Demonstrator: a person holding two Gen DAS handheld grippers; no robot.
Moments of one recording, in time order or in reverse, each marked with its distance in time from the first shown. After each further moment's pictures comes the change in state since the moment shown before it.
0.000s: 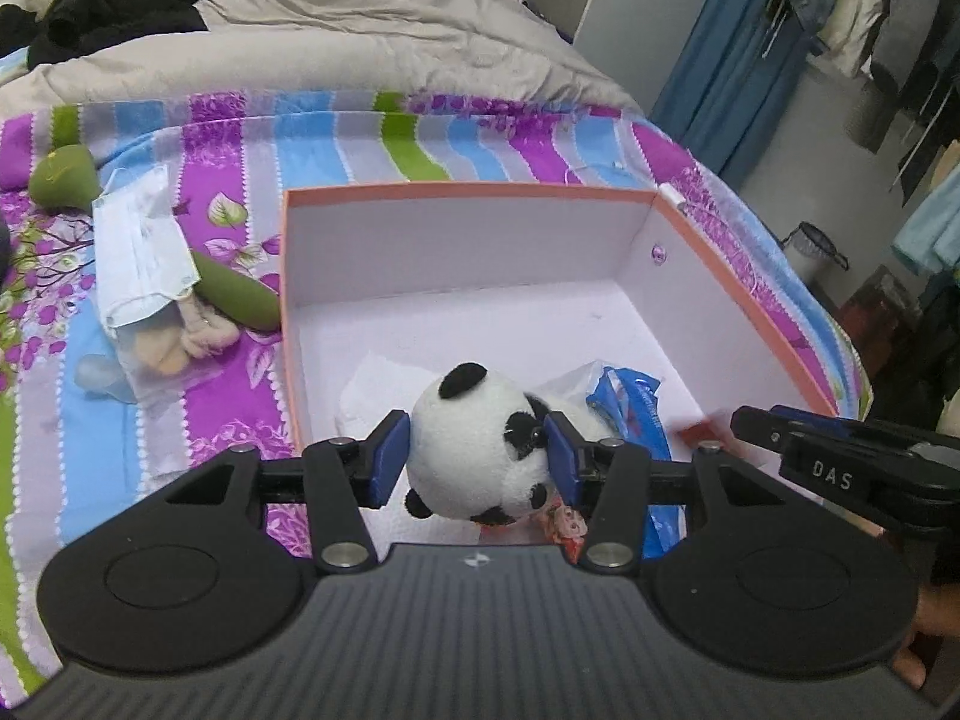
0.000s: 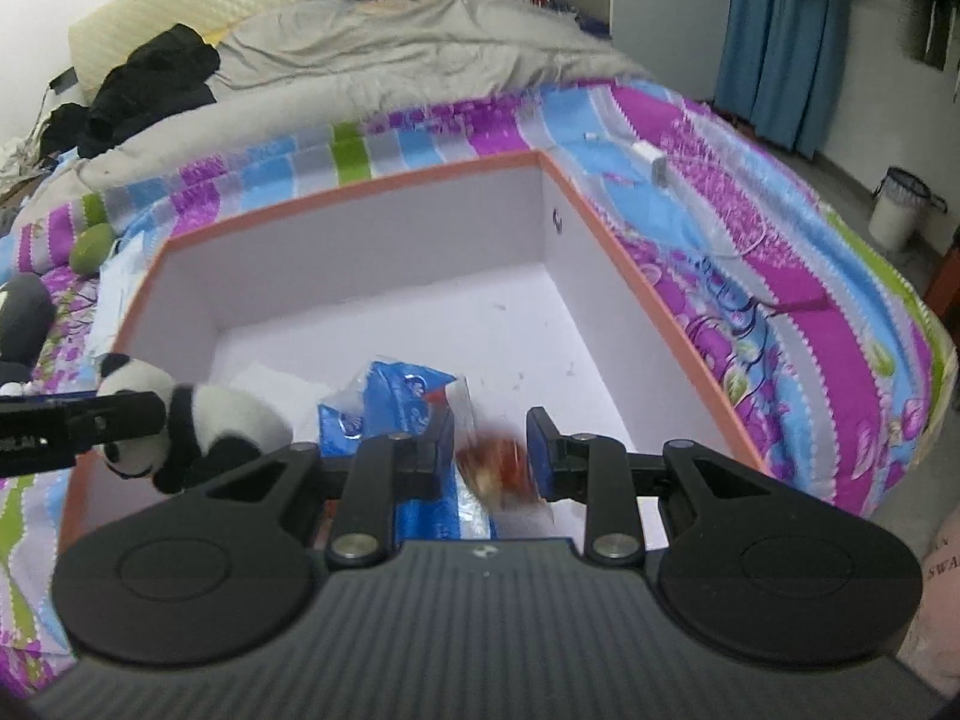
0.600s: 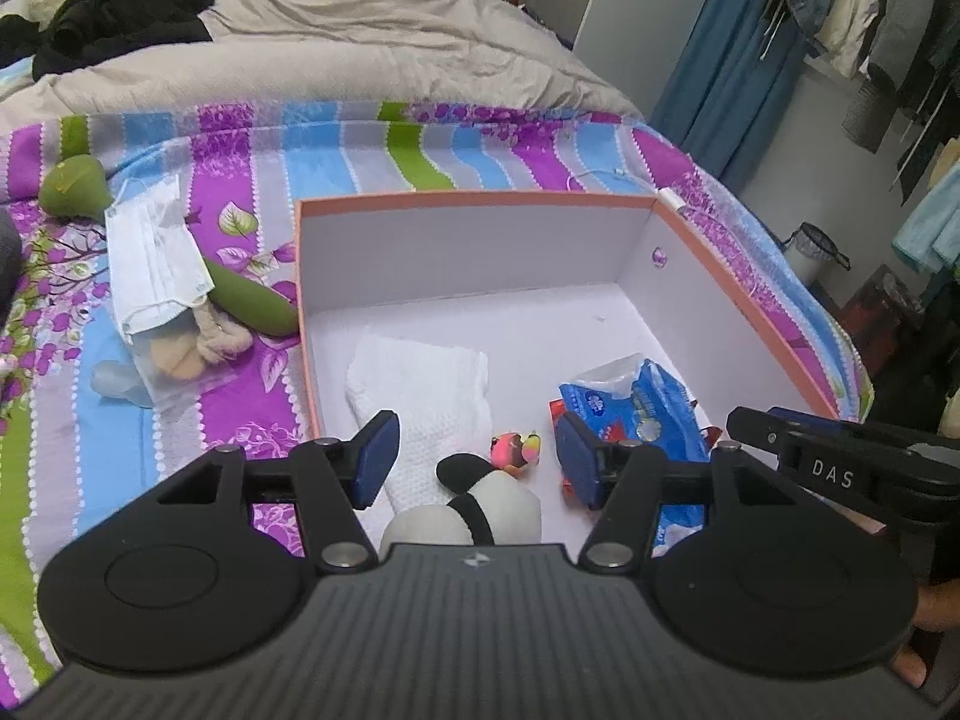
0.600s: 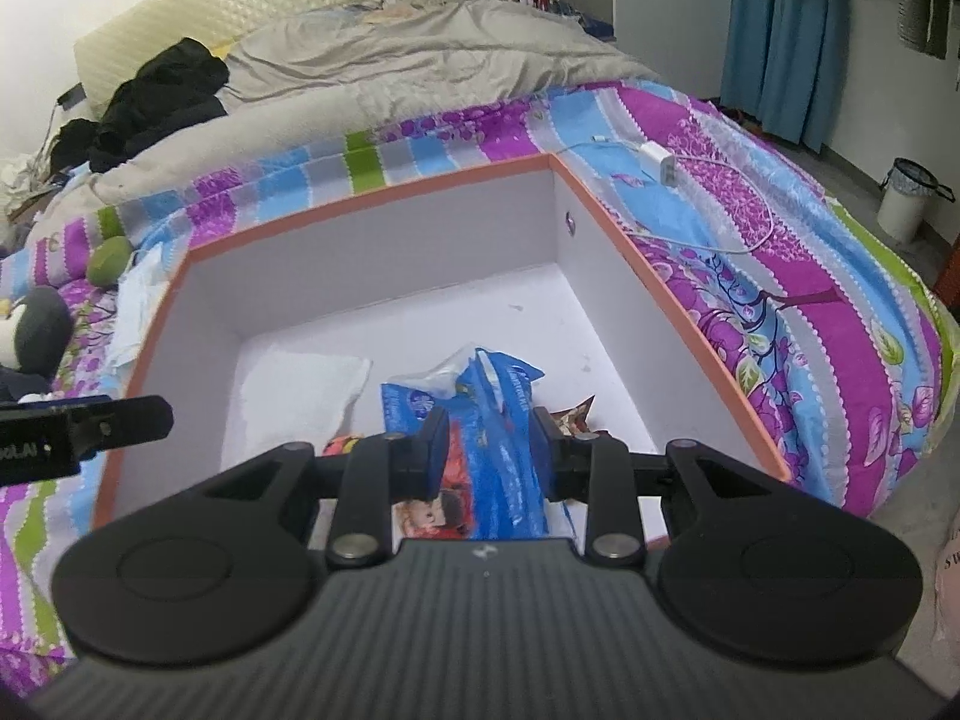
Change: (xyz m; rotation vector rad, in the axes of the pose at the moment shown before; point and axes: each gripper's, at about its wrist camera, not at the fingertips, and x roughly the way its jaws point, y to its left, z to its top) left arm -0.021 0.004 -0.005 0.008 -0.026 0.007; right arm -0.020 0.008 -0.002 0.022 -0.023 0.030
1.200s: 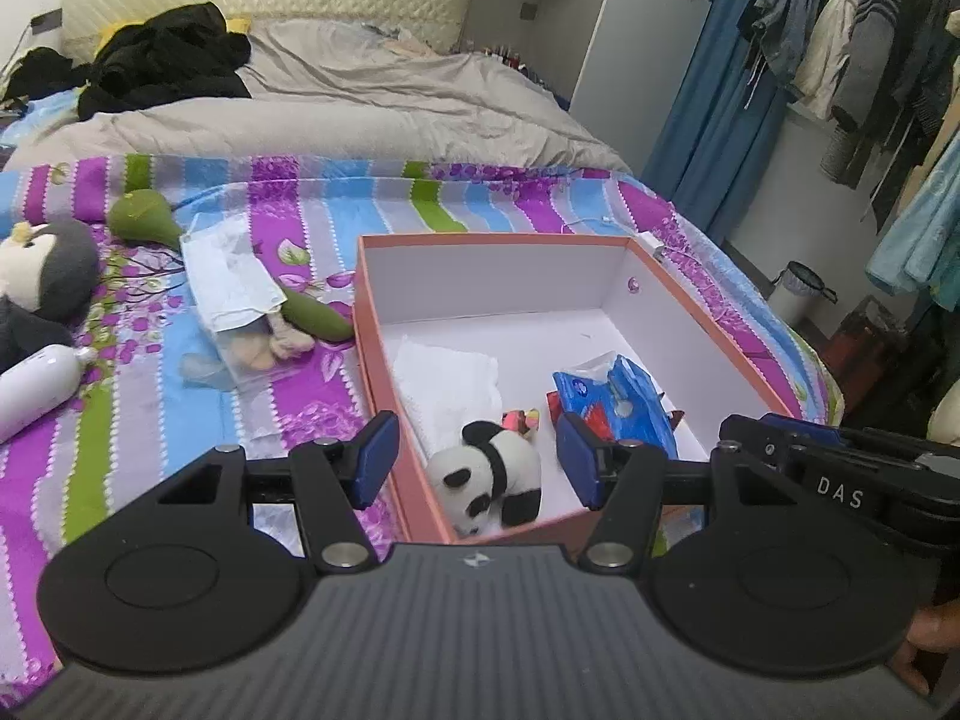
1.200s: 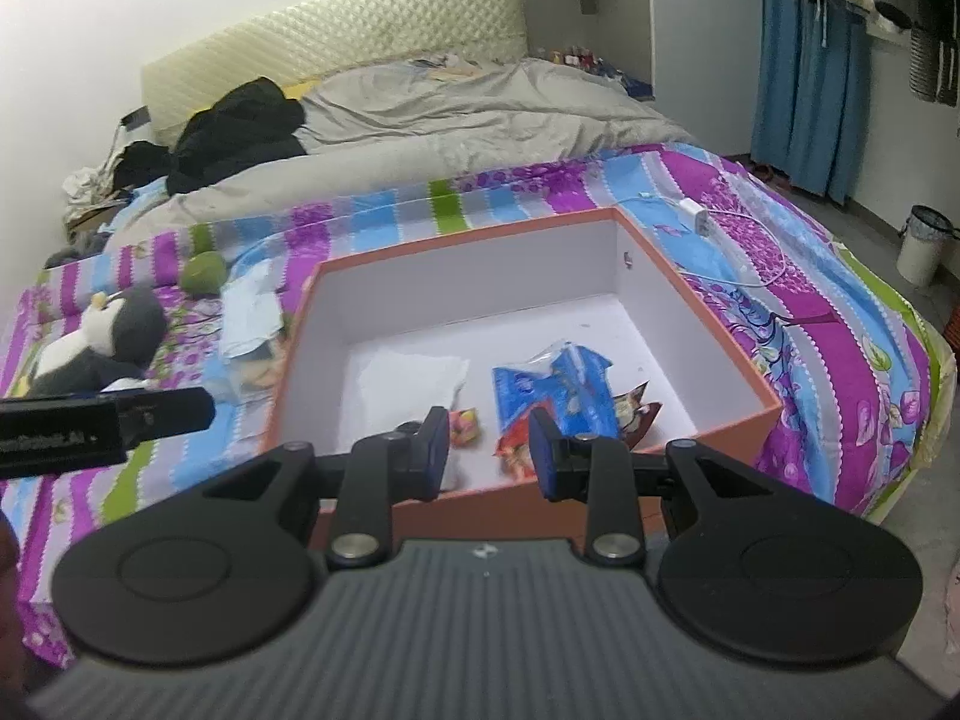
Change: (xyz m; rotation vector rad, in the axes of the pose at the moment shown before) left arm -0.125 0.009 -0.054 0.004 -0.122 0.006; right arm -0.104 0.050 -0.042 -0.045 -0.114 0.076
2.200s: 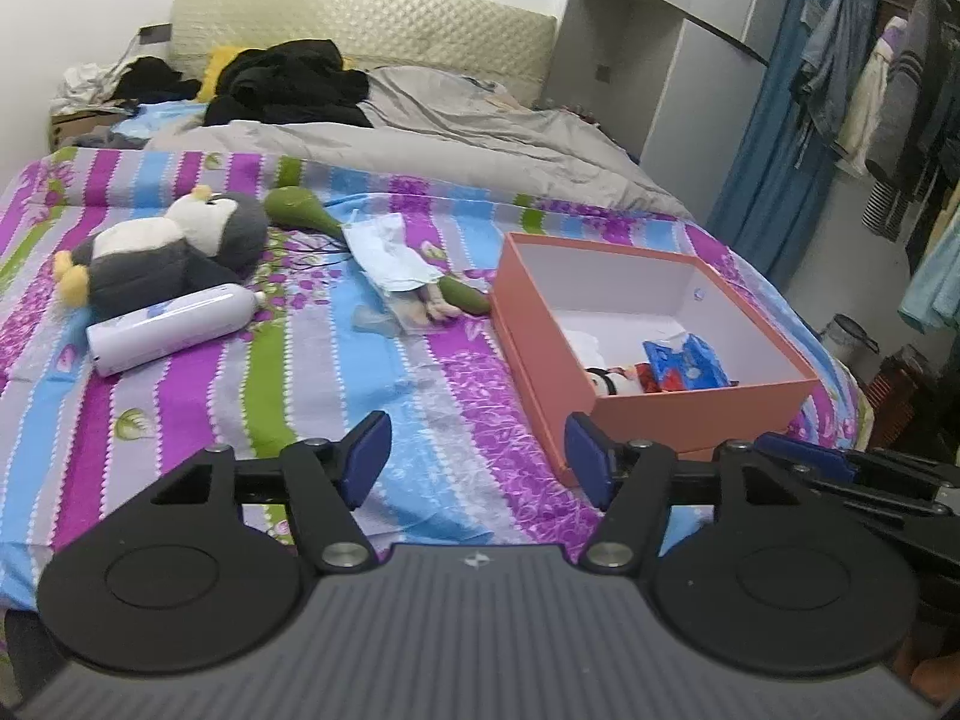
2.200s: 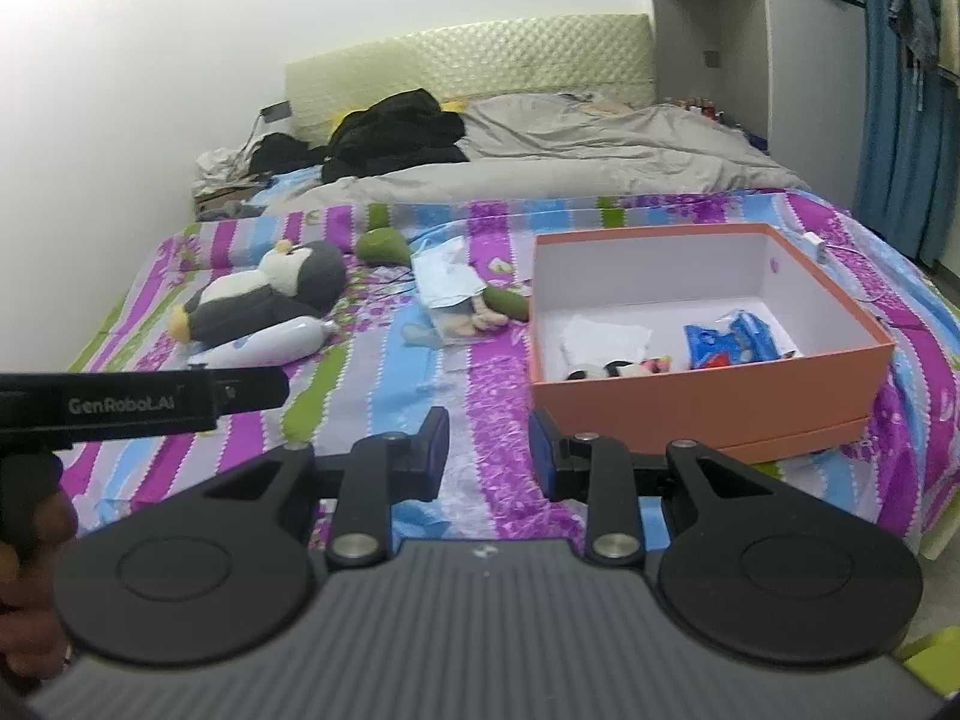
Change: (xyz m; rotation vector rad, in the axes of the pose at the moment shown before) left arm -0.156 0.074 -0.112 -0.083 -0.118 0.131; right arm -0.094 0.112 -0.091 -0.127 -0.081 0.195
